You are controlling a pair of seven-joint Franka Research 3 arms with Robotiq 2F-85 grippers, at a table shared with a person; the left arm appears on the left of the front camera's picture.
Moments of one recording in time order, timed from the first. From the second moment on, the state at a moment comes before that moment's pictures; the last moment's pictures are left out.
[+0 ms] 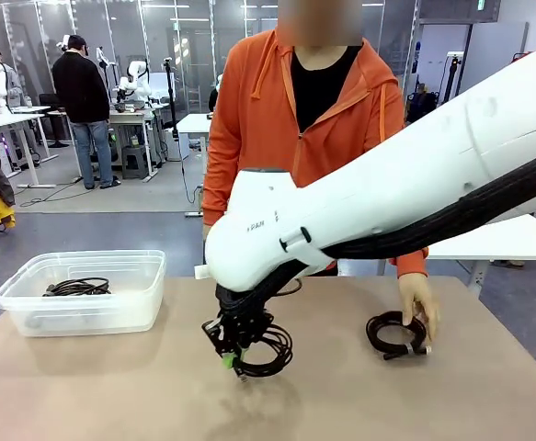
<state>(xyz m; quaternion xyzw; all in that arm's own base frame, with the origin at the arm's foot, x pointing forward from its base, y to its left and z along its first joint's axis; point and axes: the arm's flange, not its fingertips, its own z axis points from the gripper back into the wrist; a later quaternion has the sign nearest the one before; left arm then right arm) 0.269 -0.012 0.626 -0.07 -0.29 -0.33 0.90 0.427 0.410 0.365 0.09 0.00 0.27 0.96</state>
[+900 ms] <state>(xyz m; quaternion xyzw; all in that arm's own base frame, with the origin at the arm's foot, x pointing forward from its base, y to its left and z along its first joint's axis) 0.269 -0.012 0.626 -0.07 -0.29 -0.33 0.90 0.447 0.427 0.314 0.10 -0.01 0.22 0.97</state>
